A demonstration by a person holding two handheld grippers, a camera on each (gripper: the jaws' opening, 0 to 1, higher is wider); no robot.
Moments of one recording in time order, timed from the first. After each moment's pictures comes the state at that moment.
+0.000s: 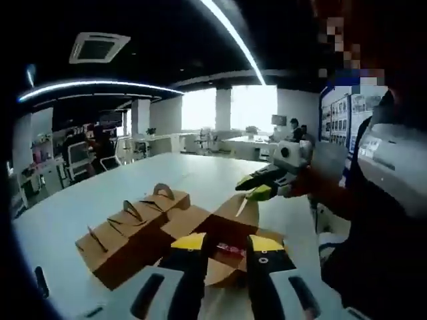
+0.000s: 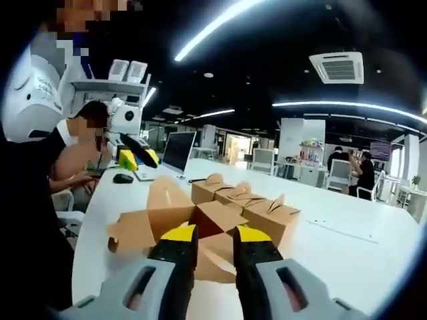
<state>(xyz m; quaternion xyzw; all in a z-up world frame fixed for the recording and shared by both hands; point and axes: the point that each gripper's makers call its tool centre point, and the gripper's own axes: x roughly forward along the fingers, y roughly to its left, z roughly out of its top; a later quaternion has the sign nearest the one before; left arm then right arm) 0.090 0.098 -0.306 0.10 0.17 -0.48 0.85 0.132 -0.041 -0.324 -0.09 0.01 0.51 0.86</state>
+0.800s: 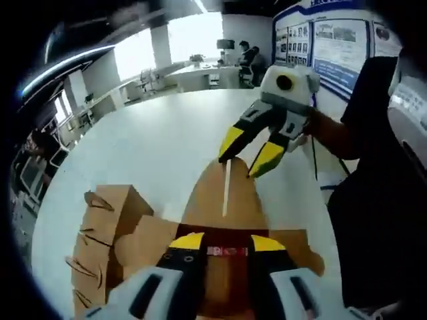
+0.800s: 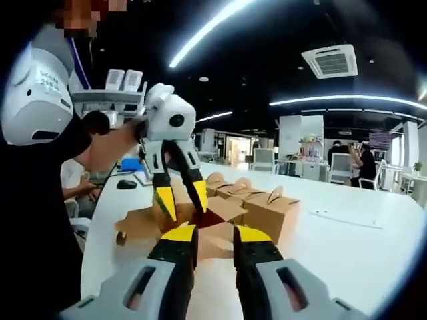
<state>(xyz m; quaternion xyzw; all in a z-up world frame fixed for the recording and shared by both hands) 0.120 0.001 -0.369 0.28 0.33 -0.59 0.68 0.126 -0.057 -0.333 -0.05 0.02 0.51 0.86</state>
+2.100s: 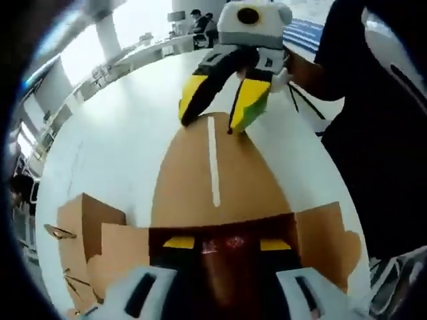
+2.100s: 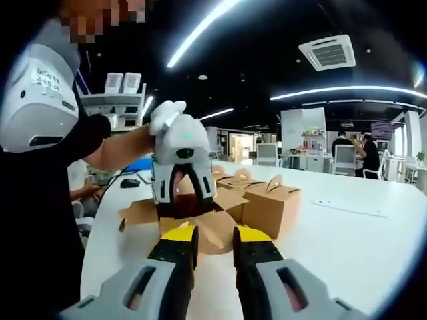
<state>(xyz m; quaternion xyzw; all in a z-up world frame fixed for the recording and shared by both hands) 0.122 0.002 -0.421 0.43 0.32 -0.64 0.55 0.130 -0.063 -0.347 -0.04 0.04 0.52 0.85</state>
